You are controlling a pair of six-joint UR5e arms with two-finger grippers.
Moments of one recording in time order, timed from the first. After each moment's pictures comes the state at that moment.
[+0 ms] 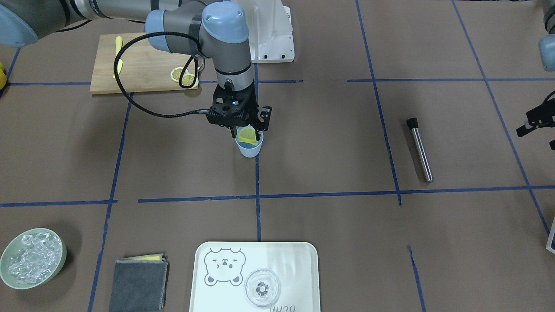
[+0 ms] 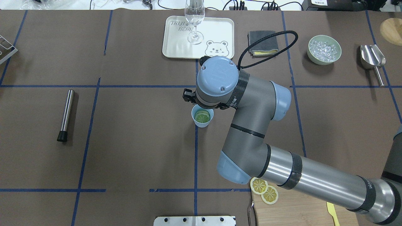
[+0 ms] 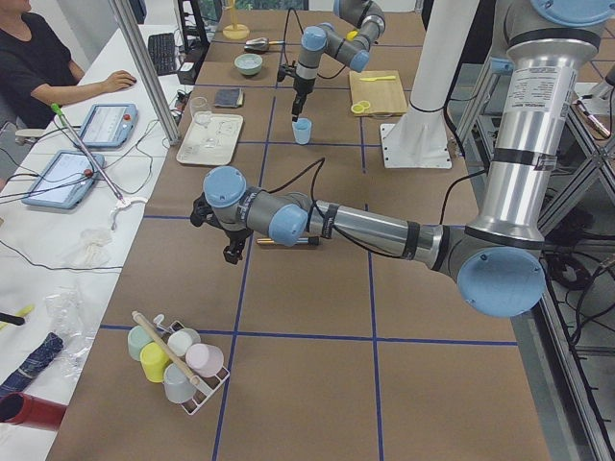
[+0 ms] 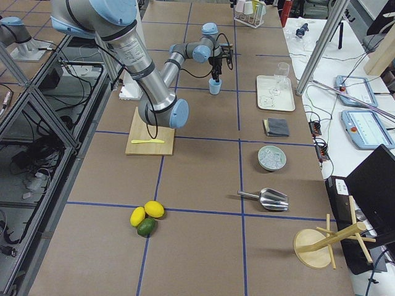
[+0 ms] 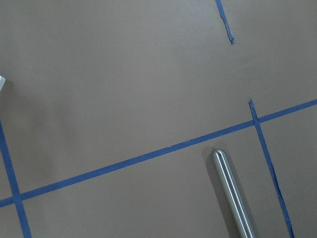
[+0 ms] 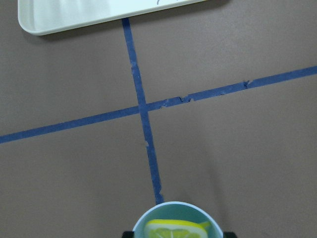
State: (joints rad) left arm -1.41 -1.71 -1.63 -1.77 -2.55 -0.12; right arm 0.51 -0.79 1.64 -1.57 1.73 1.44
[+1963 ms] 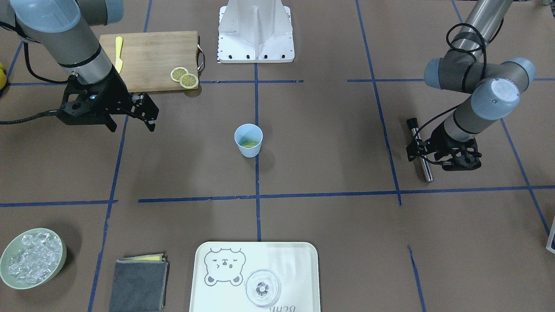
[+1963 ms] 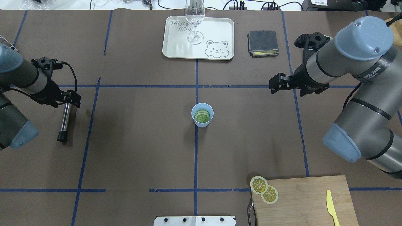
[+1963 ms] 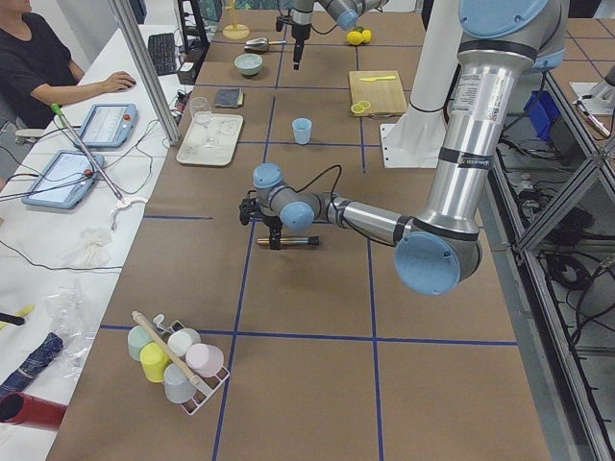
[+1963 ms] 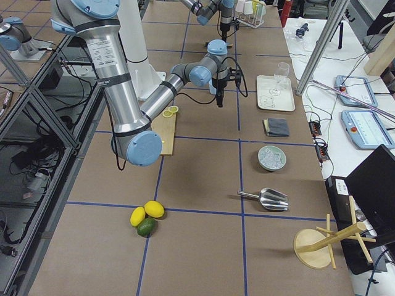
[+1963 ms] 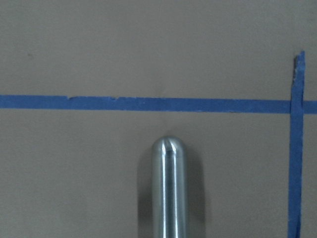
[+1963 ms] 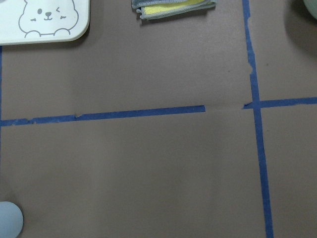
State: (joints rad) left arm -0.89 -1.78 -1.52 -2.00 -2.17 -0.87; right arm 0.80 -1.24 1.99 -1.57 2.02 1.08
